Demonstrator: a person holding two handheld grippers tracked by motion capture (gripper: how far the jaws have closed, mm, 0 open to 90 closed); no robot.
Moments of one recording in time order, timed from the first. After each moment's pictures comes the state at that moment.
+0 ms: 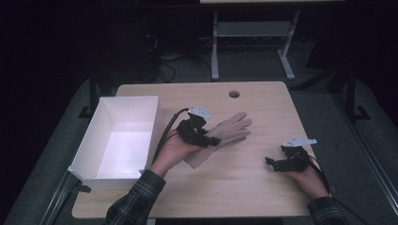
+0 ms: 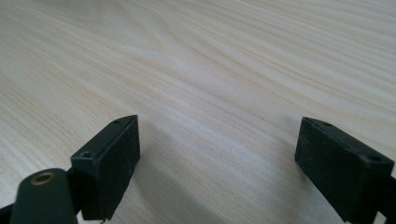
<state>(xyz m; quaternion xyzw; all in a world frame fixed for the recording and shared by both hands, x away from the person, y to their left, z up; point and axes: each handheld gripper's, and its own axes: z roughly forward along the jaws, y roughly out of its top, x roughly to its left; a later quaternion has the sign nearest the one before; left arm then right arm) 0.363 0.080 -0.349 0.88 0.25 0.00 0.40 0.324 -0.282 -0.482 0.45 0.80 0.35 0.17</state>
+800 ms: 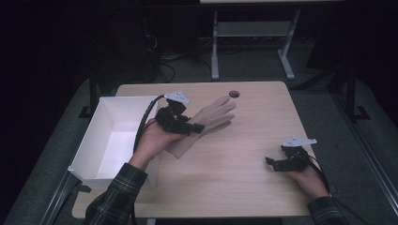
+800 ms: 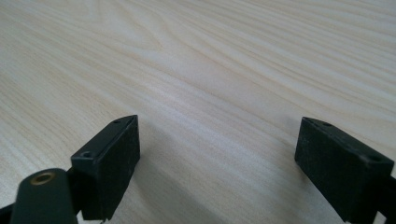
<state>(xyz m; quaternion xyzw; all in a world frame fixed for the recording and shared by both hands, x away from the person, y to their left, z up) 0.366 0.129 -0.301 0.87 0.27 0.02 0.41 0.324 -0.282 -0.482 0.45 0.80 0.35 0.17</state>
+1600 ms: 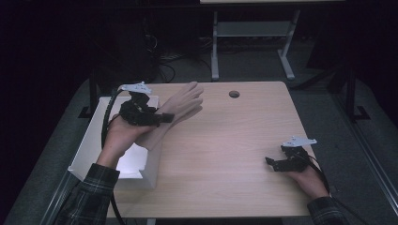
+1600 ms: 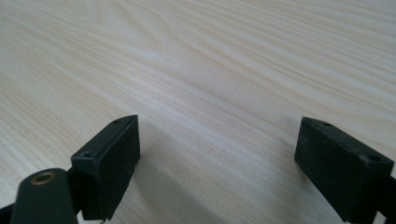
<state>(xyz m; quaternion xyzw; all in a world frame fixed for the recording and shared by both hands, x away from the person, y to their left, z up) 0.362 0.209 -0.275 0.83 0.33 0.07 0.43 0.324 -0.282 -0.482 0.45 0.80 0.35 0.17</state>
